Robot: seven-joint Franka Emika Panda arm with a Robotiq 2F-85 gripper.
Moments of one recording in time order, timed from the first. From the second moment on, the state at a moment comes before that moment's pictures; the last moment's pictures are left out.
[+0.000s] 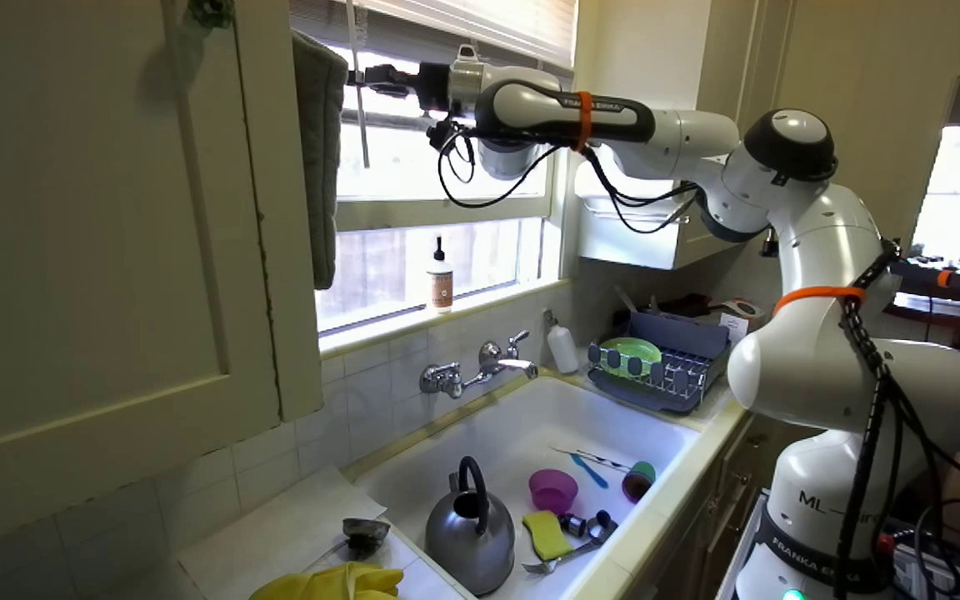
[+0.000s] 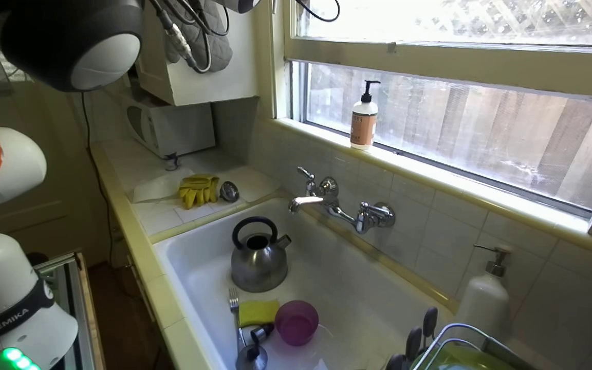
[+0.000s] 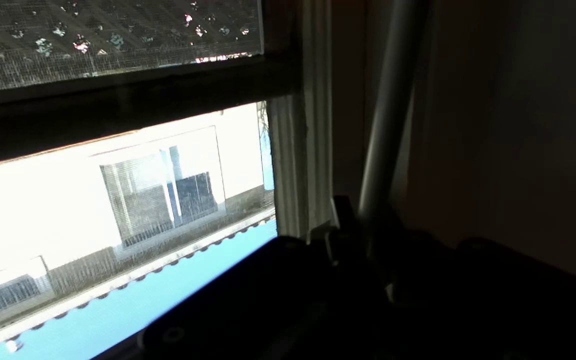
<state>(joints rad) -1.16 0.84 1.79 -1.83 -0.45 3.26 -0.35</state>
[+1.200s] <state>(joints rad) -1.11 0.94 1.82 -1.80 -0.45 3.17 -0.44</state>
